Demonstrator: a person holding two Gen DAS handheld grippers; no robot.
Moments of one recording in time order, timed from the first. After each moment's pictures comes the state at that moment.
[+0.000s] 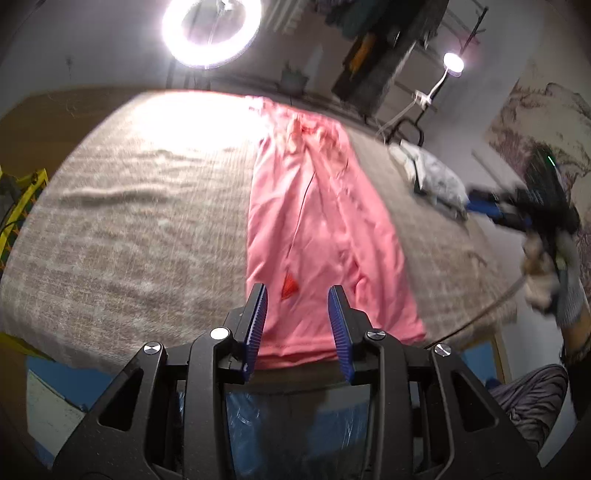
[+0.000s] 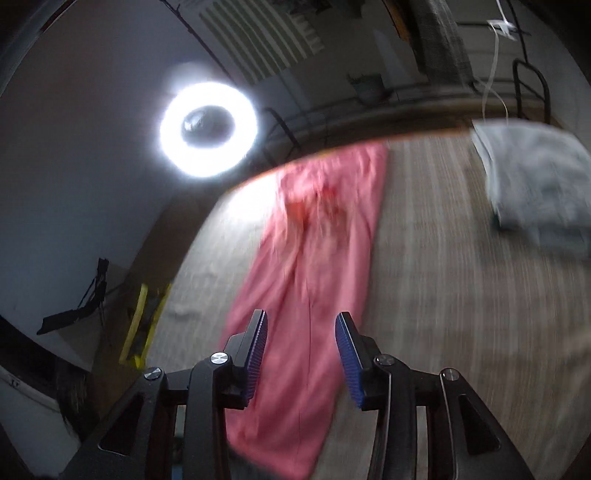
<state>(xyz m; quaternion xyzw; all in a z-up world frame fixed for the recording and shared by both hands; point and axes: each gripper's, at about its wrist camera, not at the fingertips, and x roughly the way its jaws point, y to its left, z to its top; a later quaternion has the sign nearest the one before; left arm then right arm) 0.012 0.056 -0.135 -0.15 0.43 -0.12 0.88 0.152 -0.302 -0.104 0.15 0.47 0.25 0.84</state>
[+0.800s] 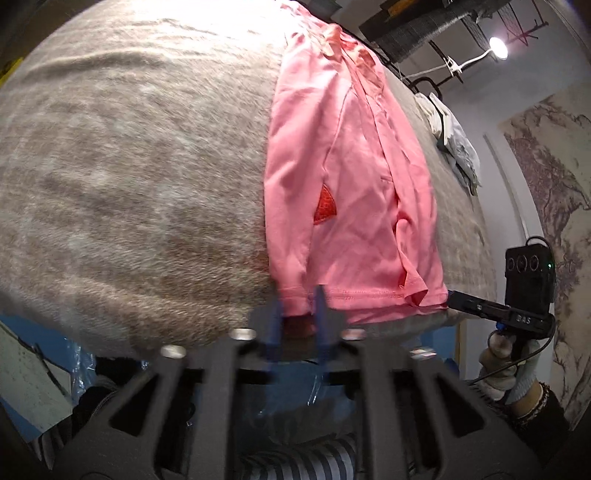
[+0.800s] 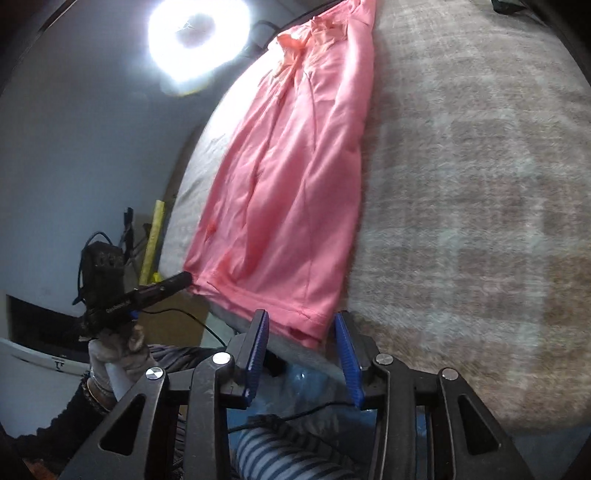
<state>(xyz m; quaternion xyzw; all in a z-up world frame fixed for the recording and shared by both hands) 0.037 0.059 -0.225 -0.24 0.55 -0.15 0.78 0.065 -0.274 -0.251 0.20 0.58 0.32 0.72</state>
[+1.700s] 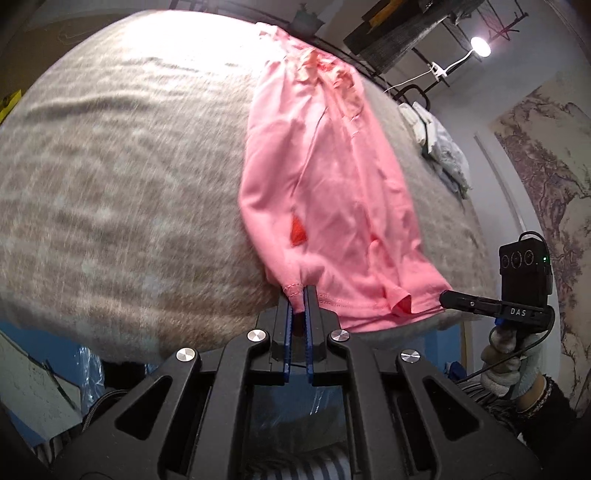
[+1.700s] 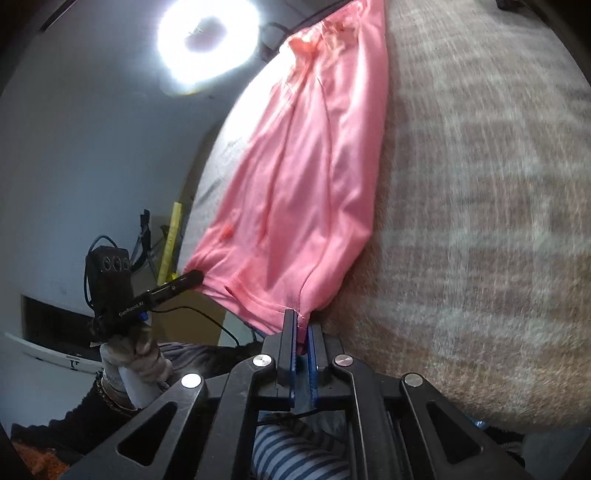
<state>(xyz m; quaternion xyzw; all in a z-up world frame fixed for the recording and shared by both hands) 0.037 0.051 -0.187 -0.22 0.52 -0.15 0.81 0.065 -0.262 -0.245 0.22 0.57 0.34 0.72</state>
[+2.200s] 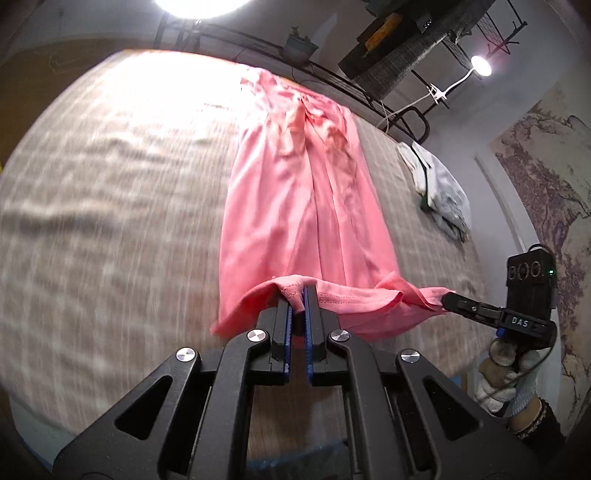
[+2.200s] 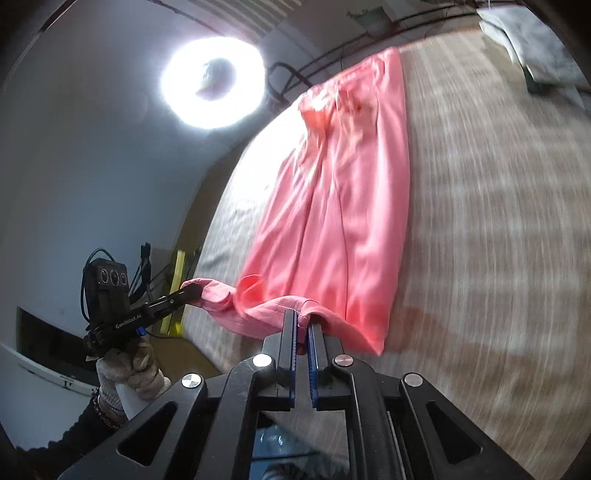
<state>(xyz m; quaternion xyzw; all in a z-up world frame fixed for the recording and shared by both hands) 0.144 0.051 -0.146 -0.21 0.49 -0.14 0.83 0.143 -0.275 -0.197 0.23 0.51 0.32 0.76</state>
